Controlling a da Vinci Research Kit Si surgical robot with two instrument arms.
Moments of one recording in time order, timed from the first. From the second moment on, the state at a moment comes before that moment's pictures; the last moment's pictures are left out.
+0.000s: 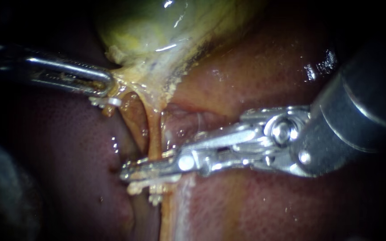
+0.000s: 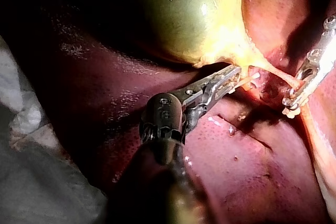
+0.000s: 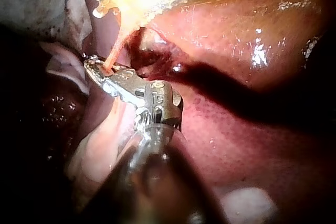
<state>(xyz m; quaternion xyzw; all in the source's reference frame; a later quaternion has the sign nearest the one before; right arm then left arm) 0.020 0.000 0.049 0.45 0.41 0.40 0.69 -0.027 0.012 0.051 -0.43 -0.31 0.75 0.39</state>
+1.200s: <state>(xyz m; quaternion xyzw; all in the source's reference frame) 0.012 -0.001 0.056 0.27 0.55 0.20 0.76 -0.027 0.012 0.051 -0.43 -0.31 0.75 0.39</state>
